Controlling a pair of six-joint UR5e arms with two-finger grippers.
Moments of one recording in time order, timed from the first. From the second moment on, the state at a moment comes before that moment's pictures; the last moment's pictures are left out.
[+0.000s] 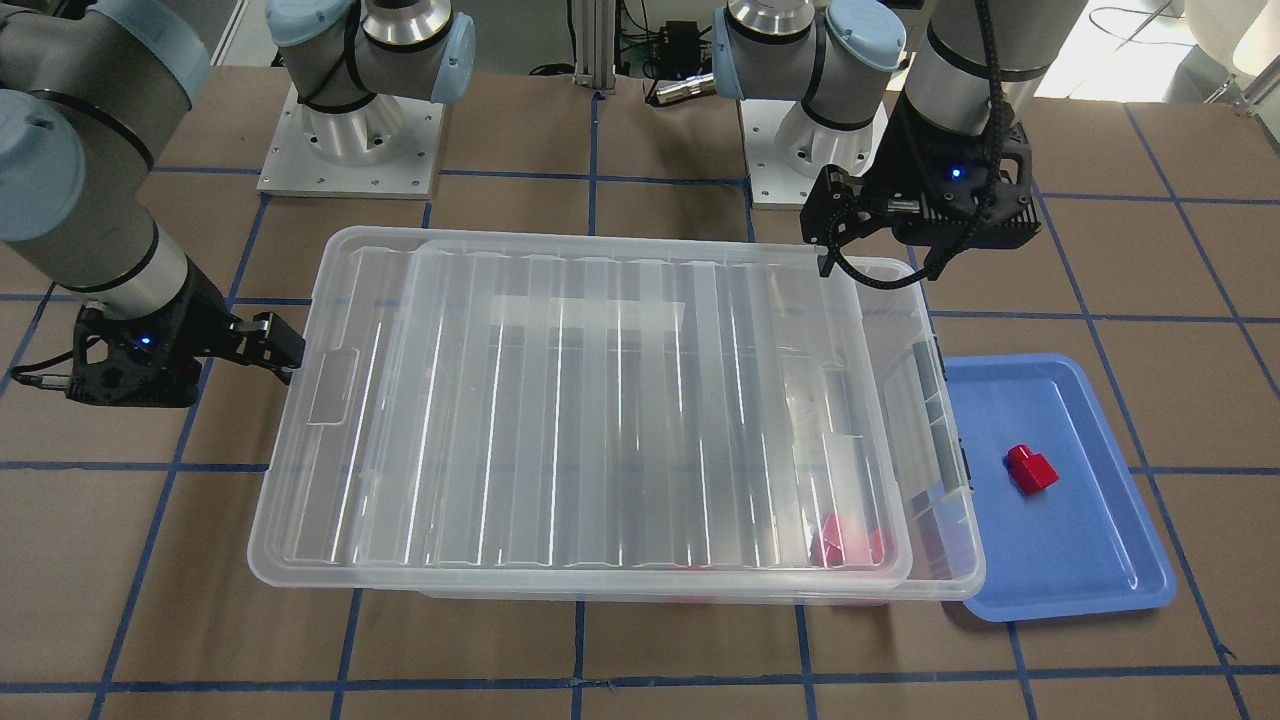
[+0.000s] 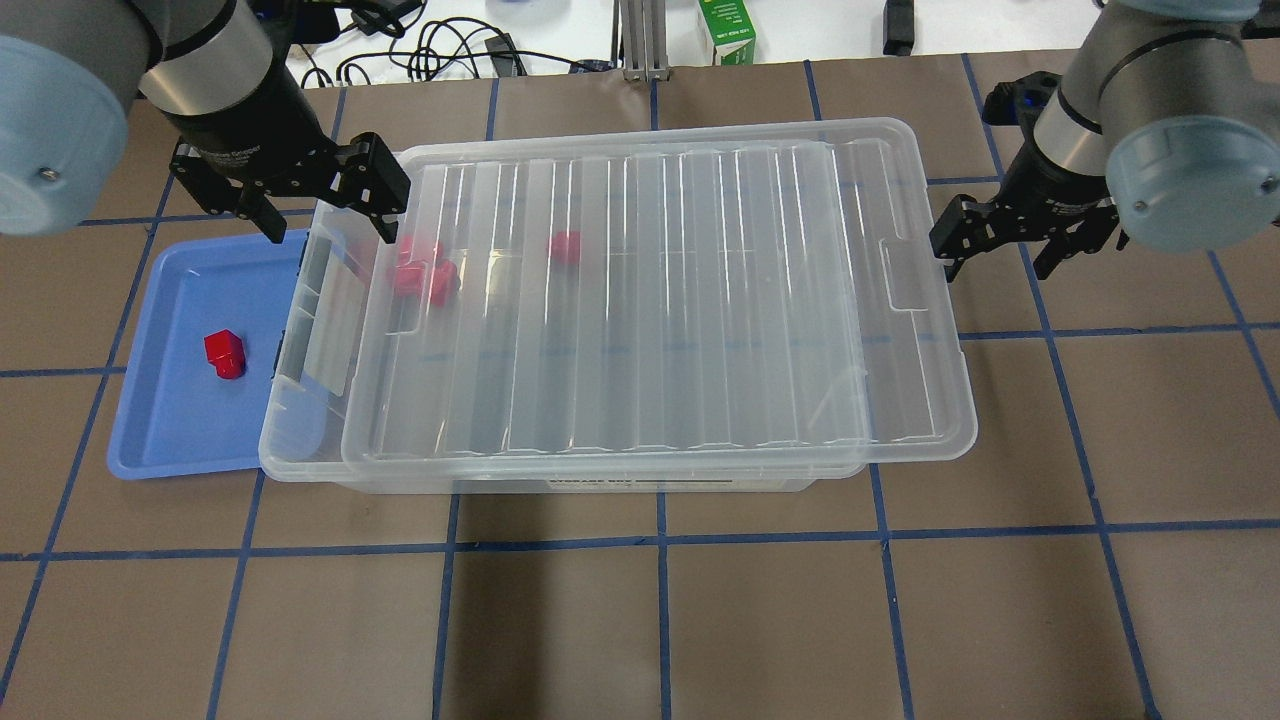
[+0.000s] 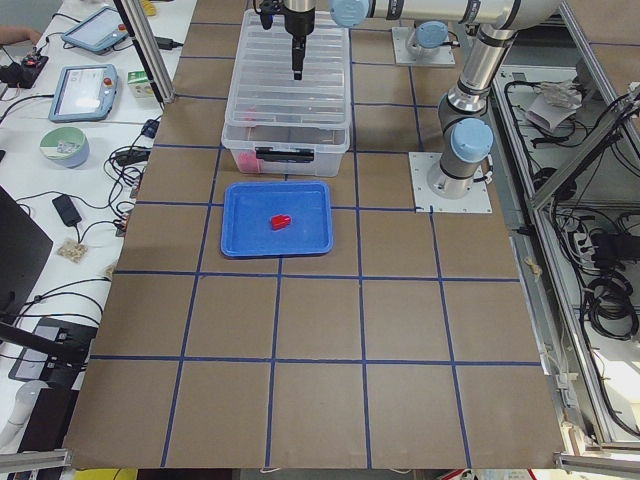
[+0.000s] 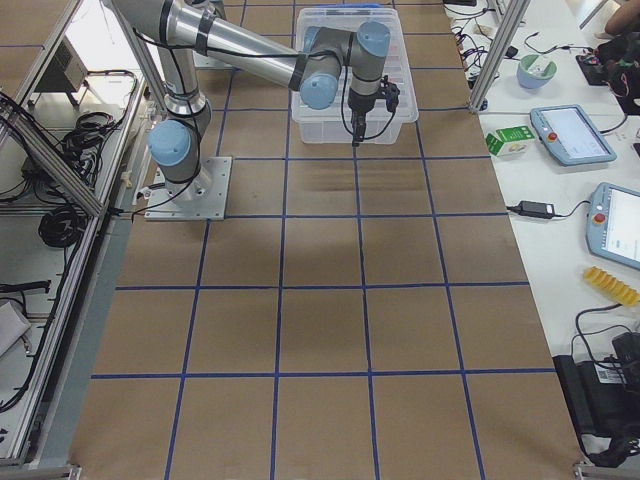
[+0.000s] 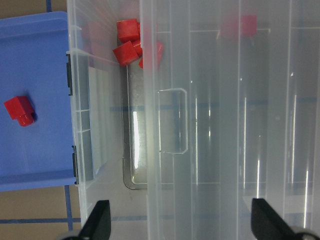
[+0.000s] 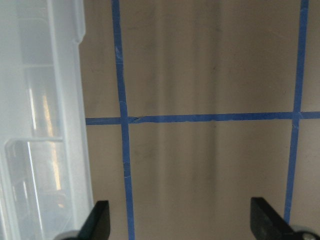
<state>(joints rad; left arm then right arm) -1.58 -1.58 -1.55 -1.55 1.60 0.03 1.44 -1.42 1.75 -1.86 -1.56 -0.11</state>
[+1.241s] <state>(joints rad) -1.56 -1.58 -1.53 -1.55 1.60 0.08 1.56 -1.54 1.56 -1.67 -1.54 0.09</state>
